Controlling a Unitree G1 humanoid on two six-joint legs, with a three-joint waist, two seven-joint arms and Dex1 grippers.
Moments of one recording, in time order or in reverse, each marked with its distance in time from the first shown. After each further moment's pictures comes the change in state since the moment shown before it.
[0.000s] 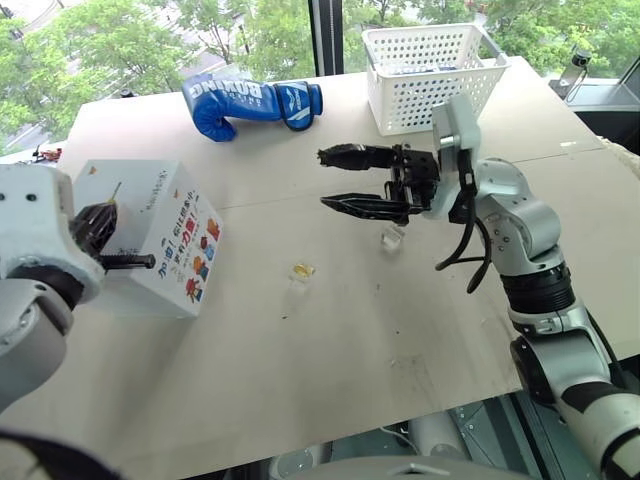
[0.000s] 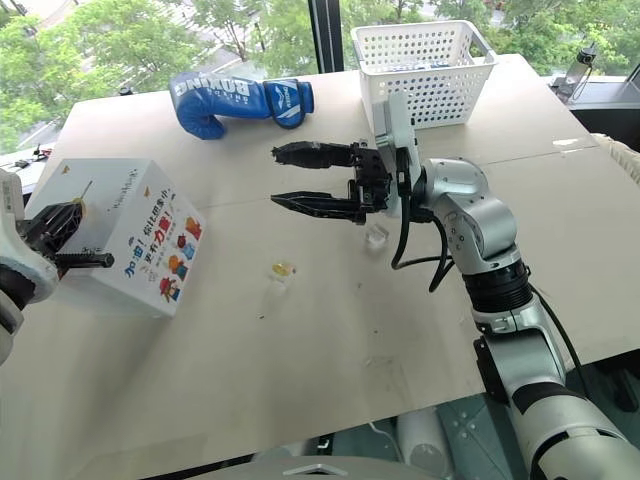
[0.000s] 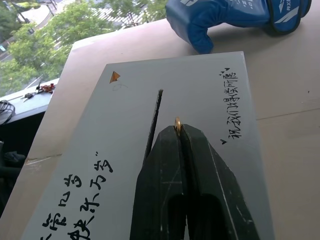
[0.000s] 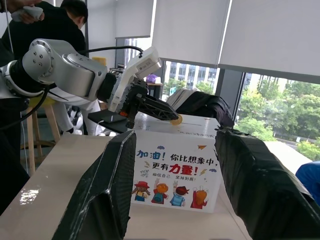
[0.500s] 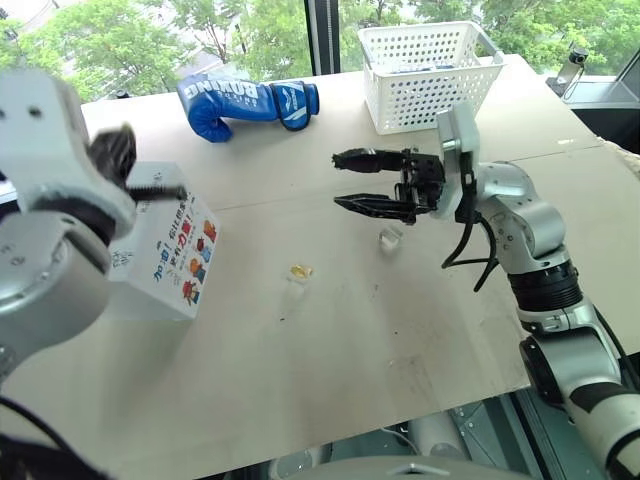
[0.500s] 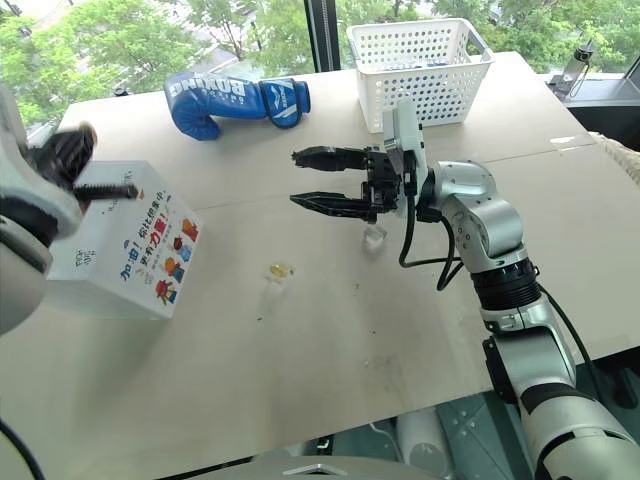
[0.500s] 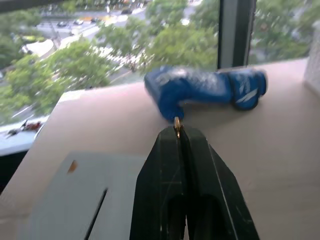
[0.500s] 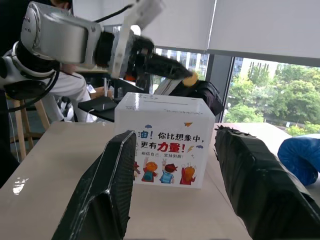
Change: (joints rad) left arm -0.282 0.086 -0.218 -0.029 -0.270 -0.037 0.487; right arm -0.002 -0.037 0.008 0.076 -0.014 -0.045 0.037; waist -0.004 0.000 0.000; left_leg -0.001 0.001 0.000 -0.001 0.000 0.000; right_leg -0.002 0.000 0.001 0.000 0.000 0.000
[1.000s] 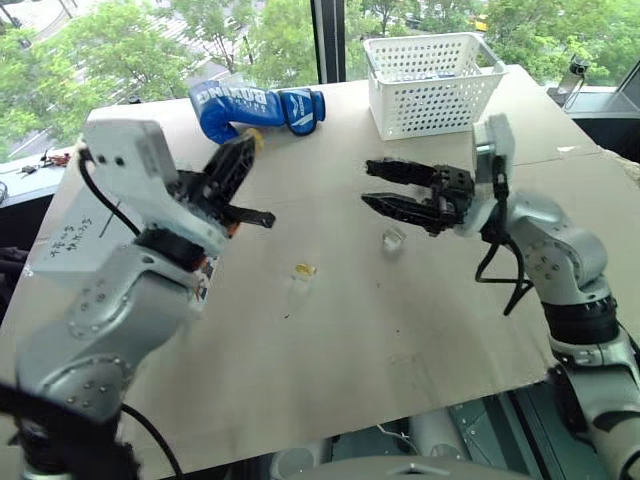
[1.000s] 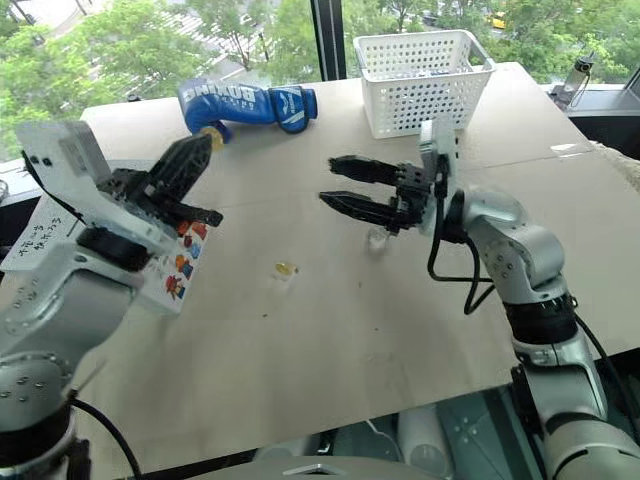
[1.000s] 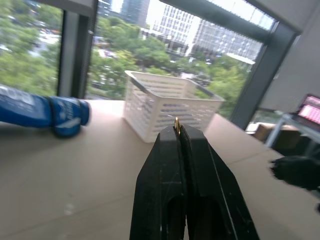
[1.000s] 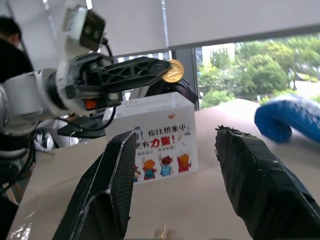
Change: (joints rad) left arm -0.198 -0.304 -0.278 -0.056 0.296 -0.199 -0.485; right arm 0.133 -0.095 -0.032 -0.188 0.127 0.143 -0.198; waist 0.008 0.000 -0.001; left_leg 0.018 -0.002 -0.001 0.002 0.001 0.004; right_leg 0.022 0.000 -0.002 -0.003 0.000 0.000
